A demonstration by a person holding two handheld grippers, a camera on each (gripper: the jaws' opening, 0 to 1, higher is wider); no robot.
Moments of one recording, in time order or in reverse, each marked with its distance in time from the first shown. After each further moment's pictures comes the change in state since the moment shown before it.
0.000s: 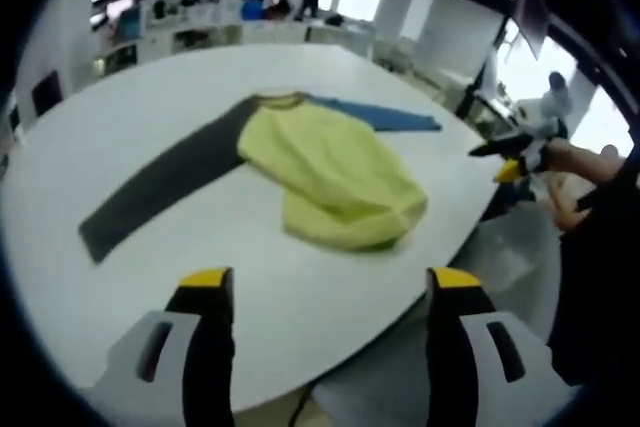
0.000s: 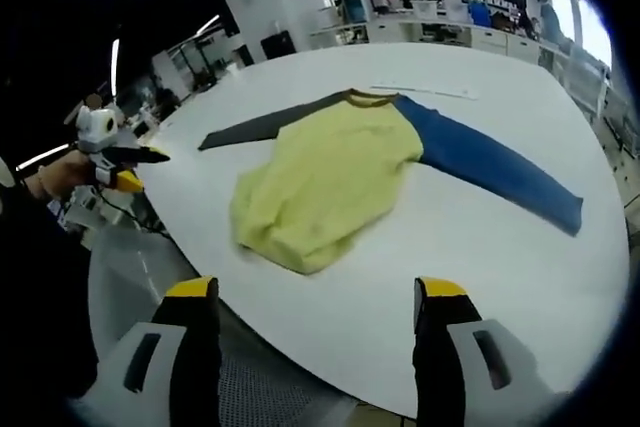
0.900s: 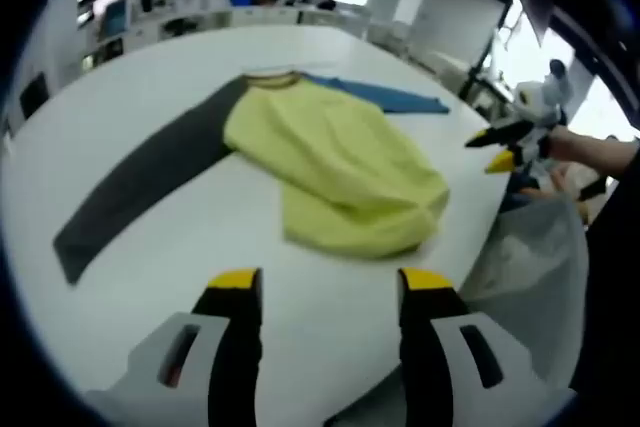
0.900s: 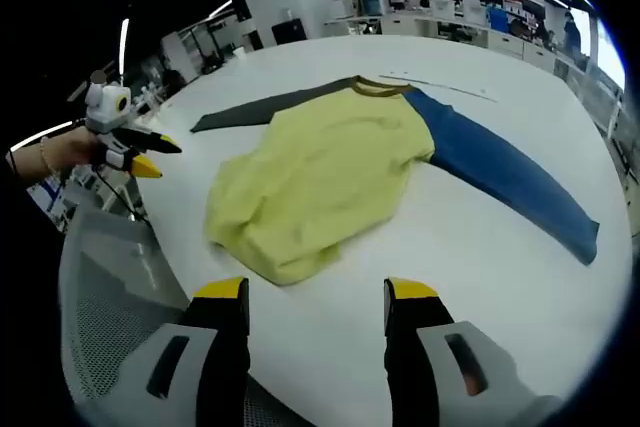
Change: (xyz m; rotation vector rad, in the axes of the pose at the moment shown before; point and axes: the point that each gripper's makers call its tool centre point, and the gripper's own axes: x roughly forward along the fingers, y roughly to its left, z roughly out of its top) left arm 0.063 0.020 -0.005 0.023 0.058 -0.023; right arm 0.044 -0.022 -0.005 -0.073 0.041 -0.002
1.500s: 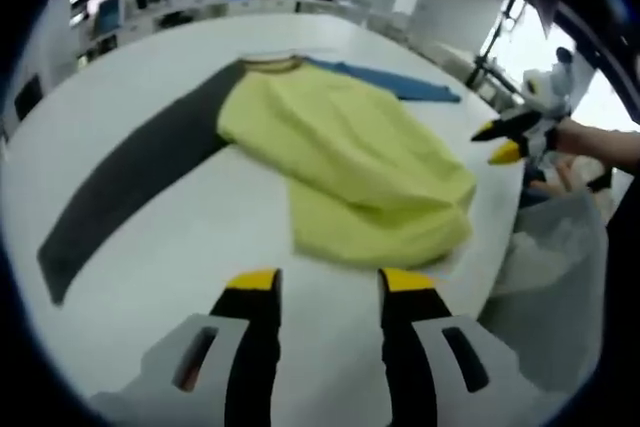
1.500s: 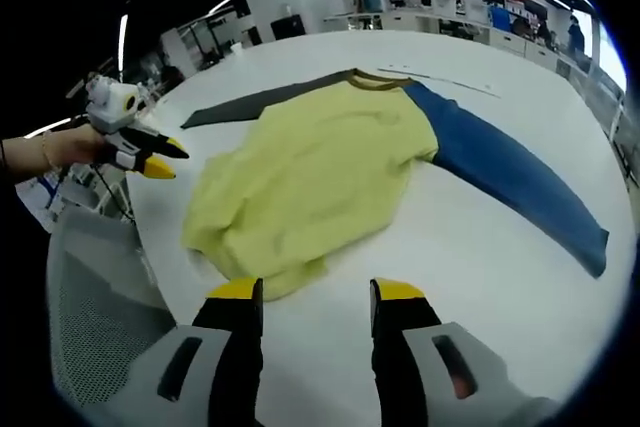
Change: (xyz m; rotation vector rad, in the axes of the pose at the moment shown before) left arm 0.038 0.018 -0.004 0.008 0.038 -0.003; right arm 0.030 -0.012 0.005 -0.010 0.011 0.004
